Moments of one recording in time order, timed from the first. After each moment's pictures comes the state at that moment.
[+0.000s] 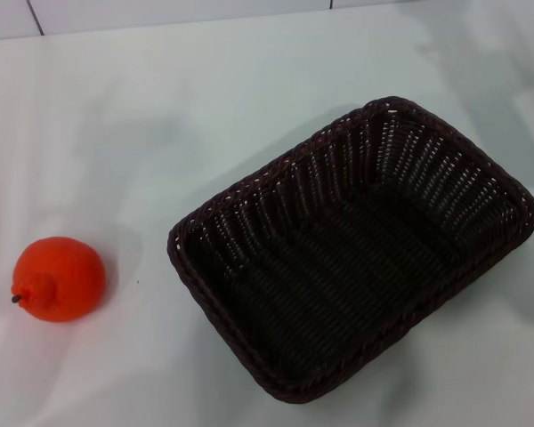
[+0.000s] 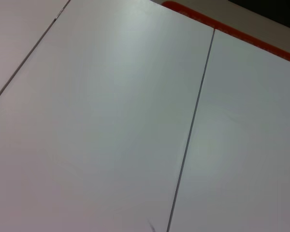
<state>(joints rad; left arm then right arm) -0.20 -2.17 -2.66 -0.12 0.89 -1.92 2.49 0.62 2.08 -0.12 -0.14 1.96 1.36 0.60</state>
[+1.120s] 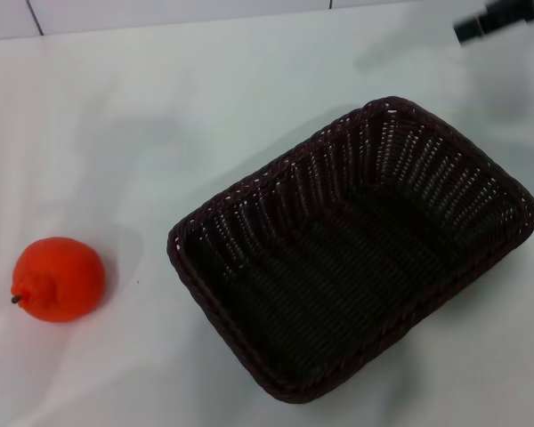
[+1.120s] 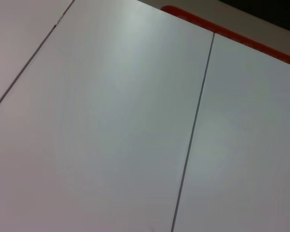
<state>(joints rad) -0.21 -2.16 -2.68 -0.13 0.89 -1.92 2.50 0.77 1.89 -0.70 -1.20 0.63 1.79 2.31</state>
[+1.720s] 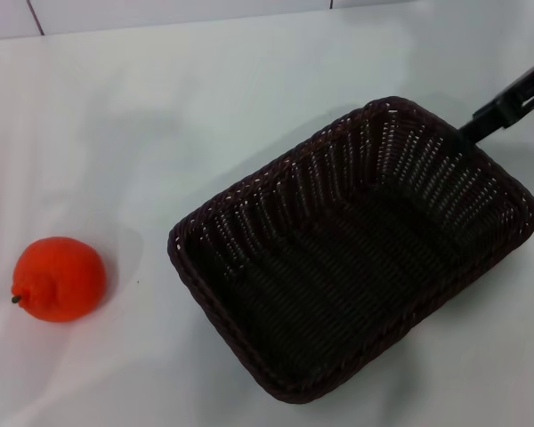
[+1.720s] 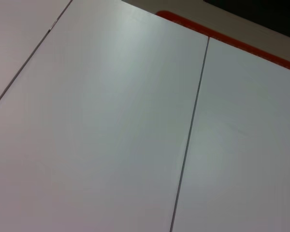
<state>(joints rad) -0.22 -2.16 -2.69 -0.14 0.89 -1.92 2.50 0.79 1.95 -0.81 -1.06 0.45 1.77 2.30</state>
